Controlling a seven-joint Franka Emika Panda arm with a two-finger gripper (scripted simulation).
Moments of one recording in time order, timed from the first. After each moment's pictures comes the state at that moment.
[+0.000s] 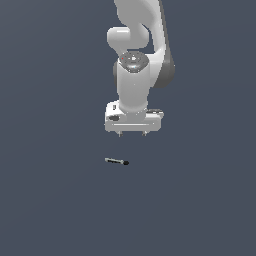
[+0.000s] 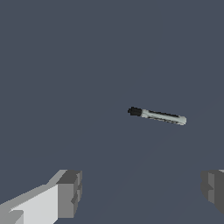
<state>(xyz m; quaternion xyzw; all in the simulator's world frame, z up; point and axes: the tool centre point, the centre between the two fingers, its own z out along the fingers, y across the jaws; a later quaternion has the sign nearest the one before) -0.003 0.018 0.185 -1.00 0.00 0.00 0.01</state>
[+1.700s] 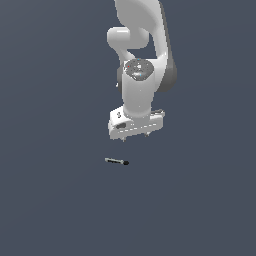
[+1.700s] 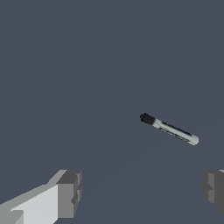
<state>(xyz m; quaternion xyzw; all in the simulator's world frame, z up) 0.002 0.031 0.171 -0.99 -0.12 0.00 0.01</state>
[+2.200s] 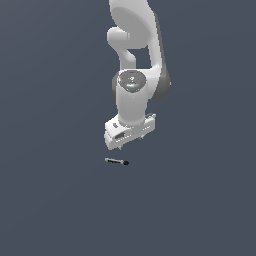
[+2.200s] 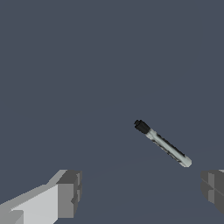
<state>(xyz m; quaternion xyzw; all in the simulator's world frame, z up) 0.013 0.012 0.148 -0.97 -0.25 0.00 0.00</state>
